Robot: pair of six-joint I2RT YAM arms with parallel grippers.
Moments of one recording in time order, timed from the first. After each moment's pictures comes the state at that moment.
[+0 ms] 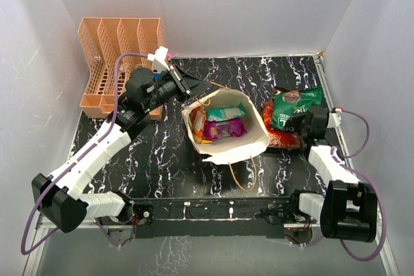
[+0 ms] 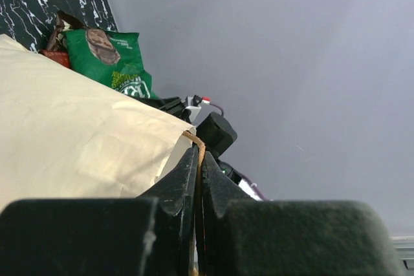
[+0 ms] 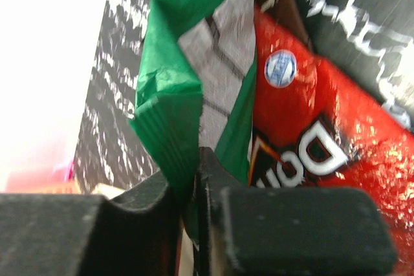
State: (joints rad) left arm -0.58 1.23 1.18 -0.01 0.33 -1.11; right arm -0.12 1.12 0.48 0.12 0.12 1.07
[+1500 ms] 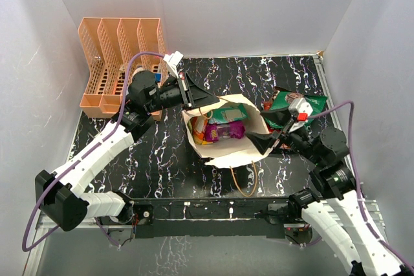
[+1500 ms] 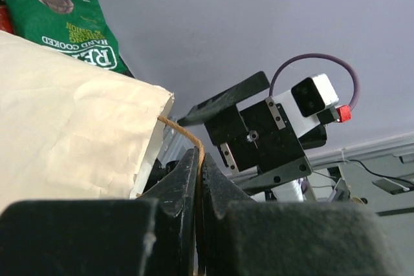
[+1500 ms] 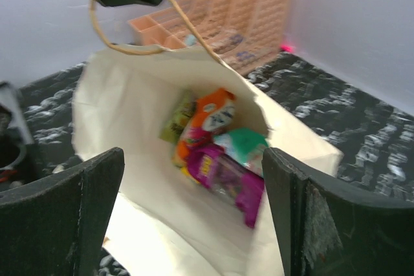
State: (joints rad) left arm -0.60 1.24 1.15 0.06 0.63 -1.01; right arm 0.36 0.51 0.64 -0.01 -0.60 0.17
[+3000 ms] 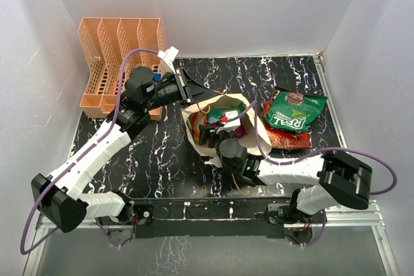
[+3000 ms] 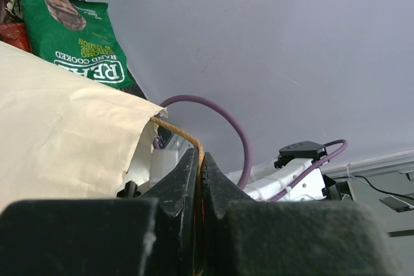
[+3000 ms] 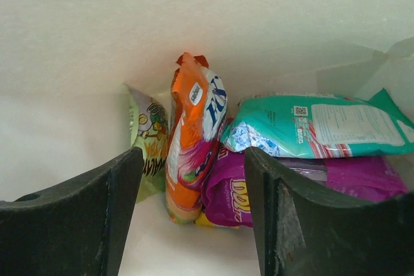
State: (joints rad) left arm -0.60 1.23 1.20 -0.01 0.55 -1.00; right arm 1.14 1.38 0.61 0.69 0.83 0.27
